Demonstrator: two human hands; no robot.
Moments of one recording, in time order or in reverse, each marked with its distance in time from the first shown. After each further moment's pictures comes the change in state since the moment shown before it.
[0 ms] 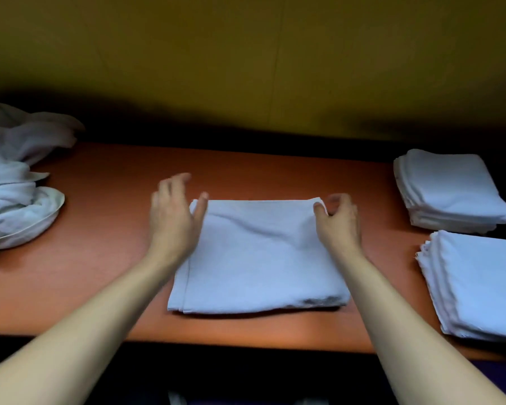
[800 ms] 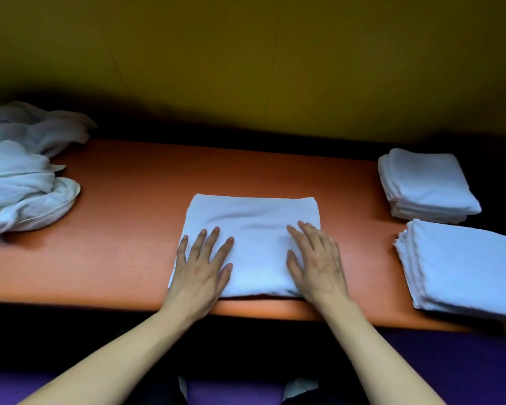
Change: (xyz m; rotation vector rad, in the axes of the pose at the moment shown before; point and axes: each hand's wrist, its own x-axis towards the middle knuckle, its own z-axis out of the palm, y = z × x) left_hand -0.126 -0.017 0.019 0.458 -0.357 0.383; right_hand -0.105 0.040 -0.026 -0.423 -0.121 -0.665
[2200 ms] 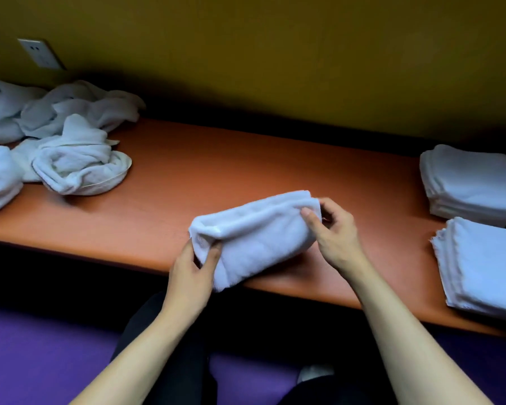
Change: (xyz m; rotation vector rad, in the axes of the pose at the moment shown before) left_hand -0.076 -0.004 -0.069 -1.062 0.280 -0.697; right_hand 0.031 -0.063 -0.036 0.896 -0.101 0.187
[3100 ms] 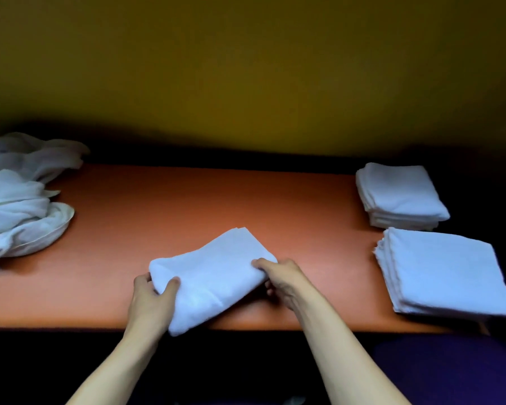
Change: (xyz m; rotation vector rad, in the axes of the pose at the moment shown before) left_hand 0.036 0.016 0.029 0.095 0.000 -0.339; right_hand 0.007 0.036 0.007 0.188 0.057 0.851
